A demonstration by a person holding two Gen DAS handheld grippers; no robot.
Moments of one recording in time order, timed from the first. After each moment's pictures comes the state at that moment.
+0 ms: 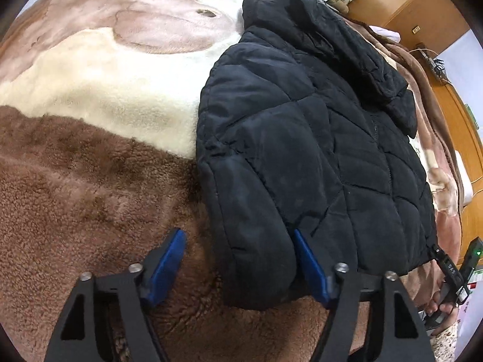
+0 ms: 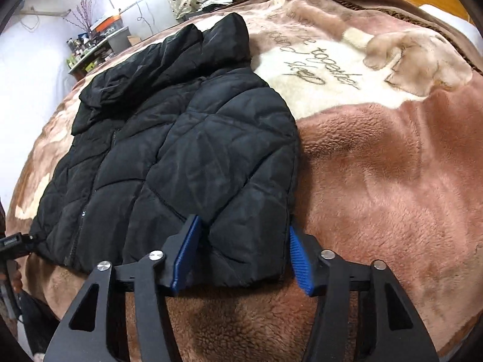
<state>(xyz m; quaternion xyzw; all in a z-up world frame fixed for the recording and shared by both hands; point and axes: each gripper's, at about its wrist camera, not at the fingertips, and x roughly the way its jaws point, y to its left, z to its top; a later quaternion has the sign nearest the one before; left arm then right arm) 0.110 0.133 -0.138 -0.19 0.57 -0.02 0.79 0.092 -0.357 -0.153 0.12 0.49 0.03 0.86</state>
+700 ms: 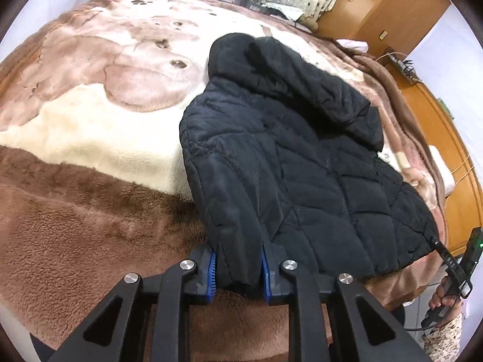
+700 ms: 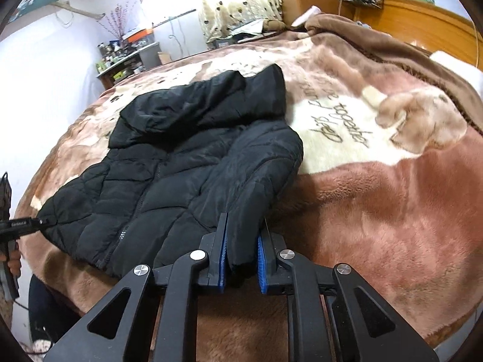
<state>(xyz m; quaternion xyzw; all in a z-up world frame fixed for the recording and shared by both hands) 0.091 0.133 -0.058 -0.18 0.51 -0.06 0.84 0.064 -0.335 -0.075 0.08 0.42 0.07 0.90</state>
